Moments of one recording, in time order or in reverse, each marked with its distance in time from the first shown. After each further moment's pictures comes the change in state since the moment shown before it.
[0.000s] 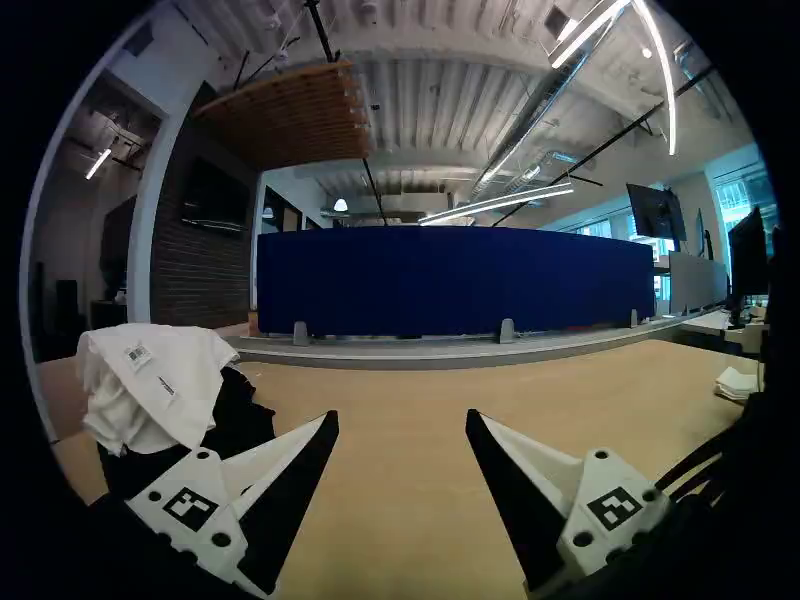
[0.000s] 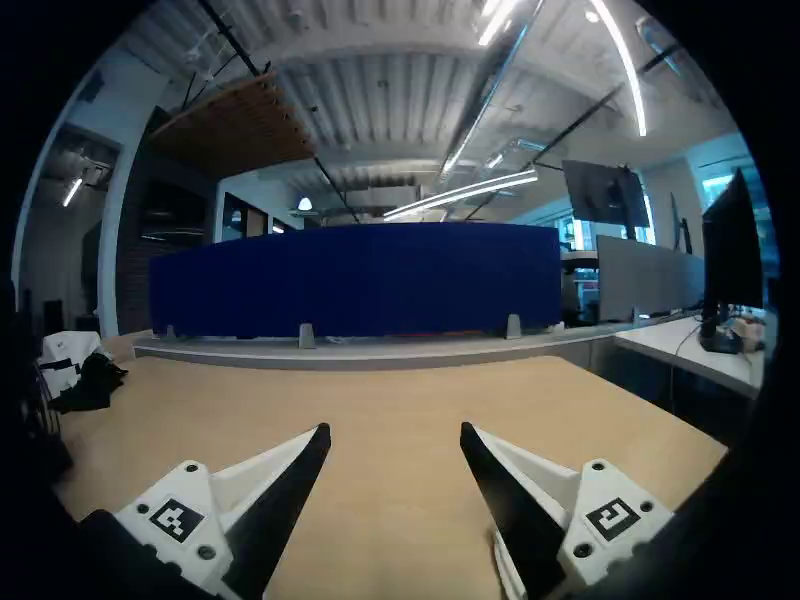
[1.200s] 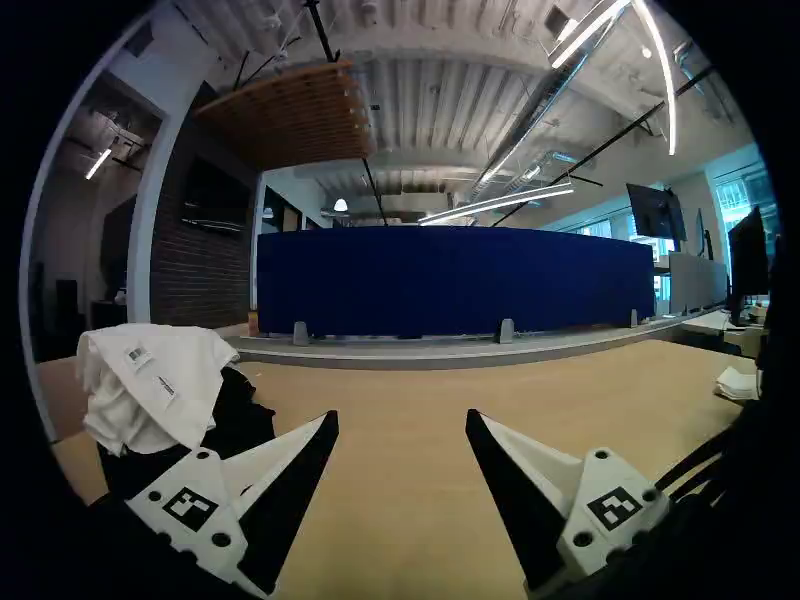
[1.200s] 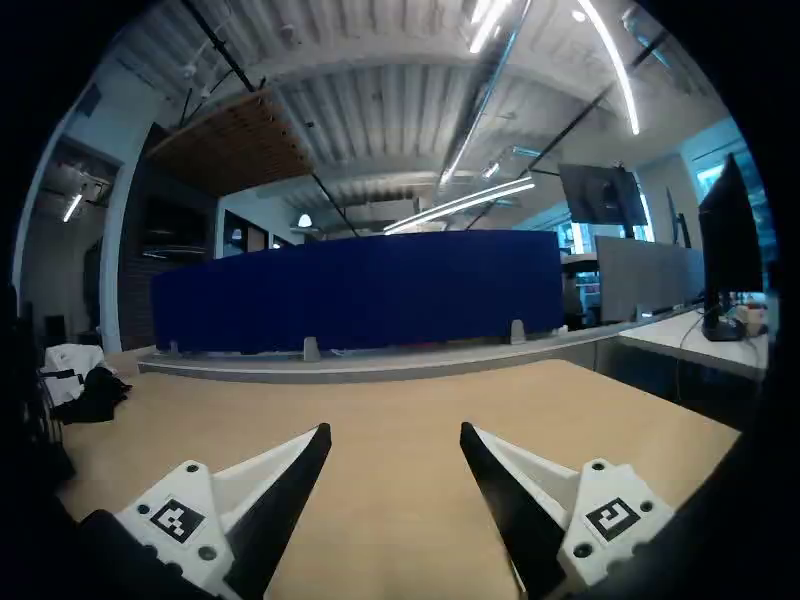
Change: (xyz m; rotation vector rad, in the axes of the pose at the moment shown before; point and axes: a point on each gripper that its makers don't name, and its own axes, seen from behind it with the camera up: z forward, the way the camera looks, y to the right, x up) left arm 0.000 0.001 -0.001 0.000 0.000 0.000; right arm 0.000 -0.006 -0.001 0.008 0.051 0.036
